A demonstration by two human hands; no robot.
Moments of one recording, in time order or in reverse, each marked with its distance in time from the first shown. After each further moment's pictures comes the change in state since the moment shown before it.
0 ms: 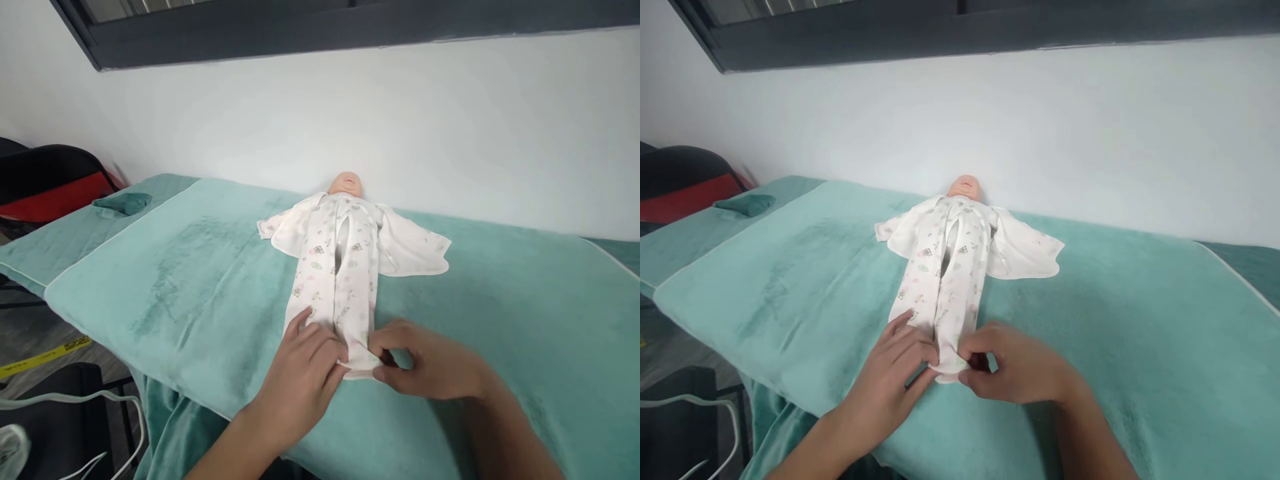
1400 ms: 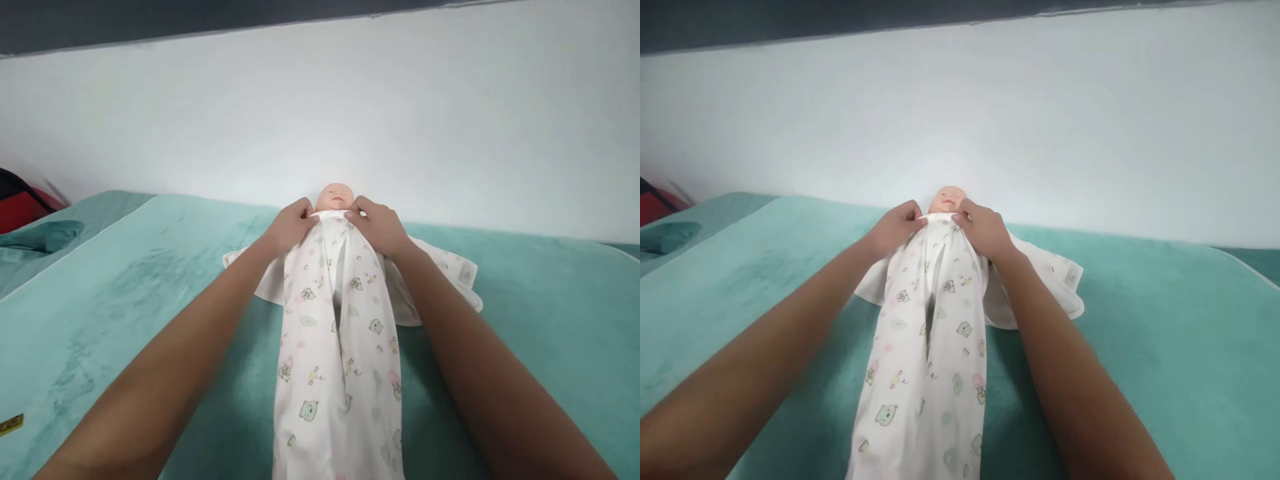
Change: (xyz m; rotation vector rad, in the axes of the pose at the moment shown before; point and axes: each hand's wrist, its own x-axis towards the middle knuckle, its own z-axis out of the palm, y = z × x) left_hand 0.259 -0.203 0.001 -0.298 -0.068 -0.414; right_hand 0.185 0.112 -0.158 -0.293 0.870 0.244
